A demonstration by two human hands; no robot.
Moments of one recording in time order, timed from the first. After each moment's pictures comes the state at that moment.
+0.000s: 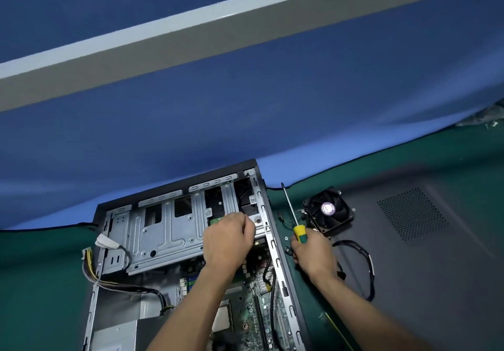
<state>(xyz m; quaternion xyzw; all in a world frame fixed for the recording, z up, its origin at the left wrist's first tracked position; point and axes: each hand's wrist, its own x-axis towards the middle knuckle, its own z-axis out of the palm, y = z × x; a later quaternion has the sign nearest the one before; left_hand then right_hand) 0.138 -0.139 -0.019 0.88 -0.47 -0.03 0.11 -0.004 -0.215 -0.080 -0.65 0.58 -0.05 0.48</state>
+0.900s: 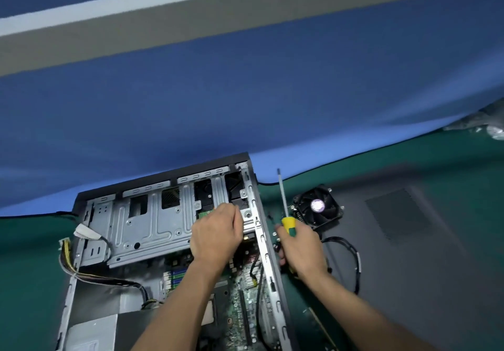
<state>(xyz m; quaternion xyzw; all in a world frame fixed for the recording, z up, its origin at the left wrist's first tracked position) 0.142 -0.137 -0.030 0.85 -0.50 0.05 0.17 -0.004 -0.212 -0.057 -0.63 0.55 -0.09 0.54</state>
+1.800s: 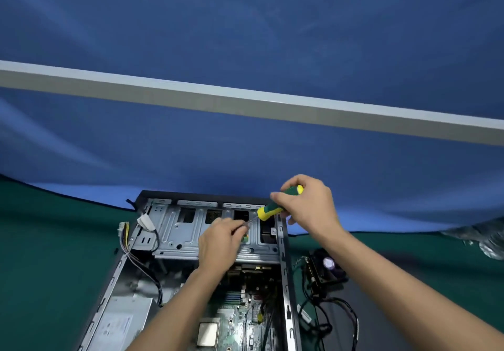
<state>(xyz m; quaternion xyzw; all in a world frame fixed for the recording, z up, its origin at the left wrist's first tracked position) 0.173 -0.097 0.013 0.87 -0.32 -0.06 0.37 0.073 -0.222 0.137 -0.79 0.39 -0.18 0.45</state>
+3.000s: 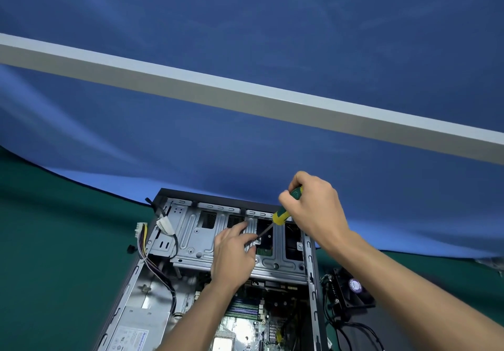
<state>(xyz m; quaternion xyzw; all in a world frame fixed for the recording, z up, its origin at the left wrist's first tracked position) 0.203 -0.090 -0.038 0.88 -0.29 -0.11 0.36 0.139 -0.216 0.124 -0.91 0.31 -0.14 0.24</state>
